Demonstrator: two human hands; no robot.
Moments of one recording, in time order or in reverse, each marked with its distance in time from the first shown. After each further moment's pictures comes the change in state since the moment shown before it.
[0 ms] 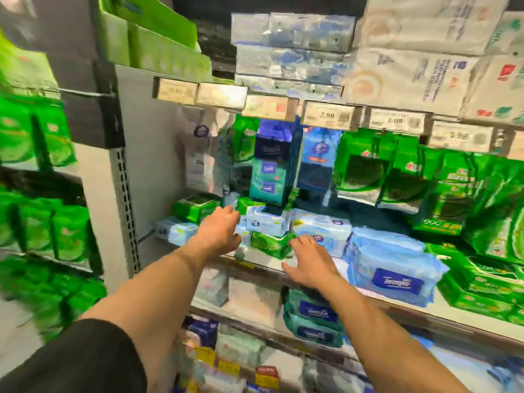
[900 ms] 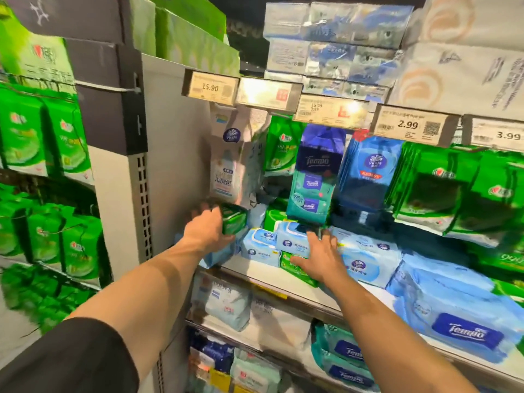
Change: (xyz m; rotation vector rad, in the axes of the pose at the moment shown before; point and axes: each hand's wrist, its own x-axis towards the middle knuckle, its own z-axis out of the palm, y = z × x) left_hand 0.047 -0.110 0.017 -0.130 -0.053 -0.361; right_hand 0.112 -0.029 0.026 0.087 -0.089 0.309
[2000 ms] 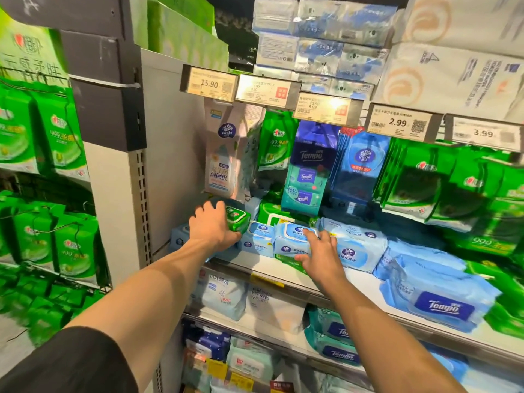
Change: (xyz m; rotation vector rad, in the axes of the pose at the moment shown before) left_hand -0.019 0.016 -0.002 -0.005 0.061 0.035; right_hand -0.043 -0.003 -0.002 0.189 0.131 0.049
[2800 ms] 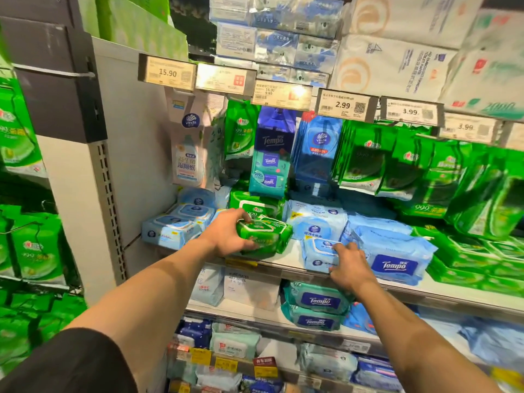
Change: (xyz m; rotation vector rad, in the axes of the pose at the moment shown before) left_hand -0.044 0.056 0.016 -0.423 -0.195 0.446; right_hand -0.075 0.102 -0.049 -0.200 -0.086 0.238
